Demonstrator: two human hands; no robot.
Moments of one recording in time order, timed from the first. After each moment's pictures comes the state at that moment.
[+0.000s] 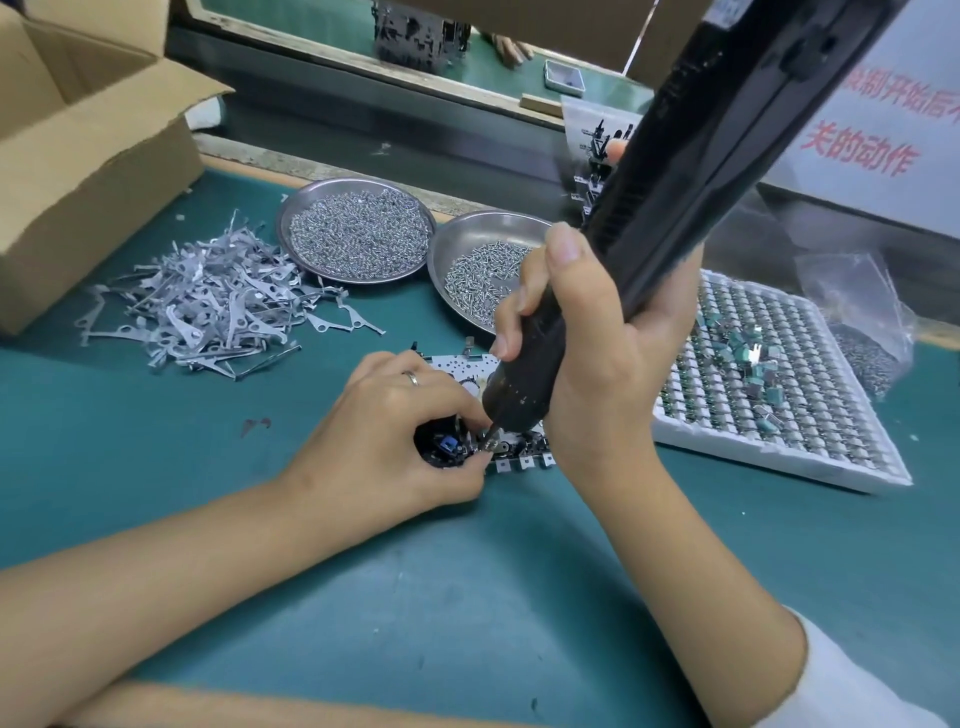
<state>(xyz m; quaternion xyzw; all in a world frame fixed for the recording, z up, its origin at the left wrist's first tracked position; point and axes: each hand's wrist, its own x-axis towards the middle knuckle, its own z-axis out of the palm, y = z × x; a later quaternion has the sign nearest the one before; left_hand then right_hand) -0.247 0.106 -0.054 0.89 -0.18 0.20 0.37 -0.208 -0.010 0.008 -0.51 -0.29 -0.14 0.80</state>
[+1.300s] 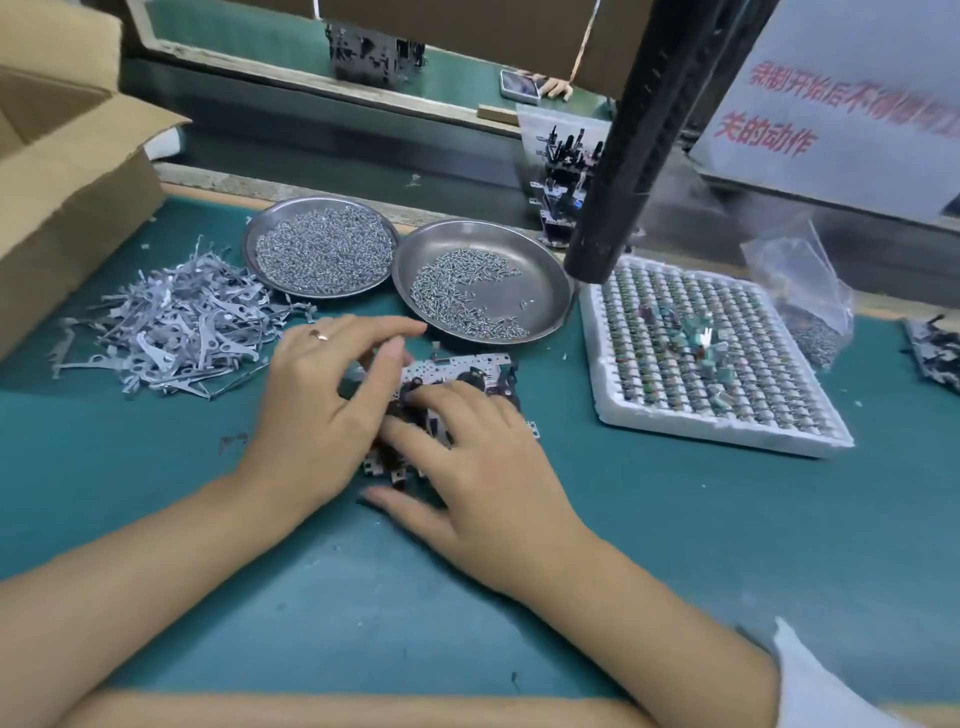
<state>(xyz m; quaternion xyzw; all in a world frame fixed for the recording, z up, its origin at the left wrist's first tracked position) -0.240 0.114 -0.045 0.85 -0.09 0.30 0.43 -0.244 -0.037 -0.057 -0.90 -0.38 -0.15 0.17</state>
